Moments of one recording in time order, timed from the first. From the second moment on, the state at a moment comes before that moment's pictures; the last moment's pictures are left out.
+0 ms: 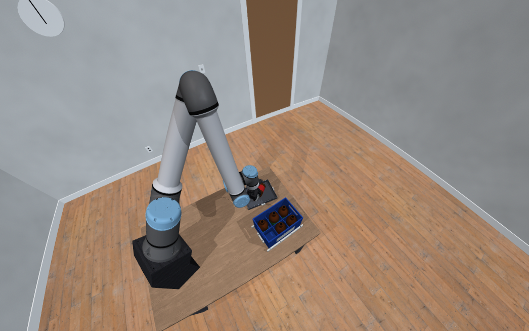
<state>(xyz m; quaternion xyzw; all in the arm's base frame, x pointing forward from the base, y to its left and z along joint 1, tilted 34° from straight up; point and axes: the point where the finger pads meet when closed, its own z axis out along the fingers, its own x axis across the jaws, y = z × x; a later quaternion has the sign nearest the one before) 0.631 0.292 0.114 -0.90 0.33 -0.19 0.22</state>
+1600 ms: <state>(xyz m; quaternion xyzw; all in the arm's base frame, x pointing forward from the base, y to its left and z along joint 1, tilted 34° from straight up) 0.626 0.289 0.122 -0.90 0.33 -0.19 0.22</state>
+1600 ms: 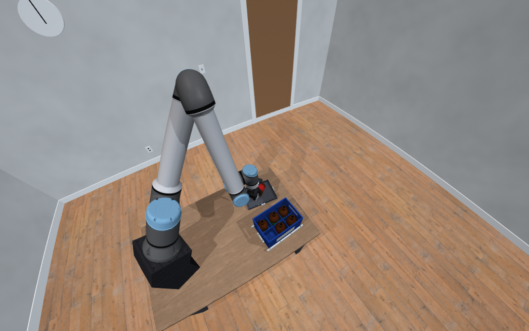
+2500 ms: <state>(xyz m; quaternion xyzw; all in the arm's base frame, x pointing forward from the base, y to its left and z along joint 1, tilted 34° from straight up) 0.613 0.281 0.145 -0.90 0.33 -0.19 0.22</state>
